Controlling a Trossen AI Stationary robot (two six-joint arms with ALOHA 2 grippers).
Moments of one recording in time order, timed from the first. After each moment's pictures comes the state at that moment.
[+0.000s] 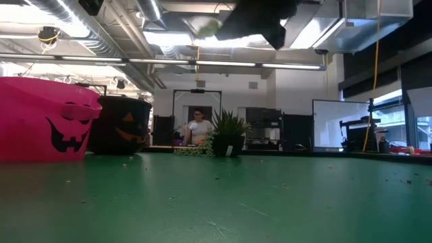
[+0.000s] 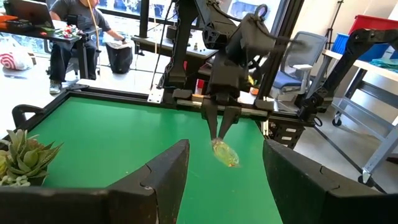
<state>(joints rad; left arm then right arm) -0.03 0.50 0.75 -0.27 0.08 -0.20 0.33 1.65 1.21 -0.22 0.33 0.44</state>
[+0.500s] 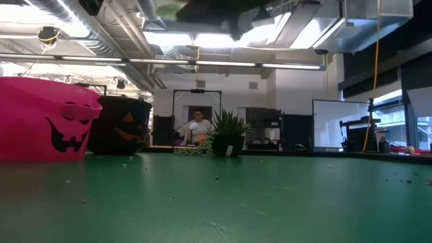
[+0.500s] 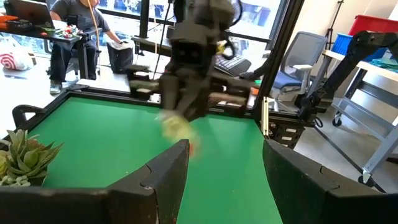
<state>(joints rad) -0.03 0.50 0.75 -0.27 0.08 -0.20 0.14 1.72 1.22 0.29 0.33 0.19</state>
